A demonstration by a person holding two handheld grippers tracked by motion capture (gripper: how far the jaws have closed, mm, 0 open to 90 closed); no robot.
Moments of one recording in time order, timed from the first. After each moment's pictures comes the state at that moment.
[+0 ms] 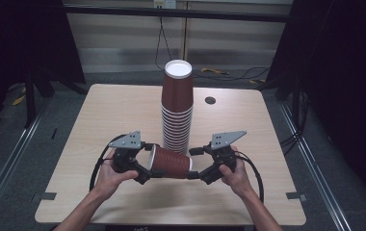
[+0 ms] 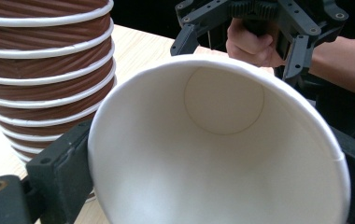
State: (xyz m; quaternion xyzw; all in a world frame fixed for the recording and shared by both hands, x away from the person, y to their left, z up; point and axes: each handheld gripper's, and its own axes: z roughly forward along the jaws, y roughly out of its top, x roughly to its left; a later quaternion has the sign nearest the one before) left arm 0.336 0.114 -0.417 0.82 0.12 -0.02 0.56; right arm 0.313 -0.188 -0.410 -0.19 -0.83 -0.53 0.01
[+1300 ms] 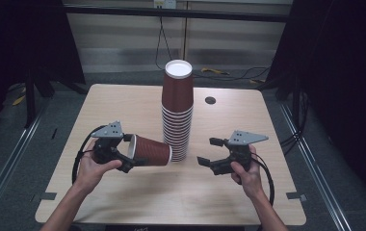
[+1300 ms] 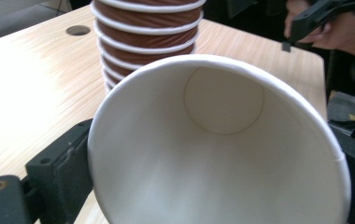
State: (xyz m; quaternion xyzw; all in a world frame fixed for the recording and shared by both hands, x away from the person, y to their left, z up) left arm 0.354 0.162 -0.403 0.84 0.19 0.03 0.51; right arm 0.303 -0.224 -0.406 -0.30 -0.78 -0.54 -0.12
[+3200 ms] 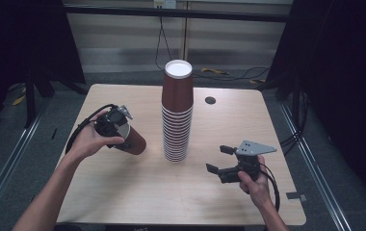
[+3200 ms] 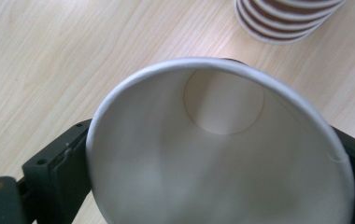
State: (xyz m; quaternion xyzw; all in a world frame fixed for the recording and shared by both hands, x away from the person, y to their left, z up) left arm 0.433 0.152 -0.397 0.95 0.23 0.08 0.20; right arm 0.283 -0.244 -0.423 -0.34 -0.78 -0.51 -0.15
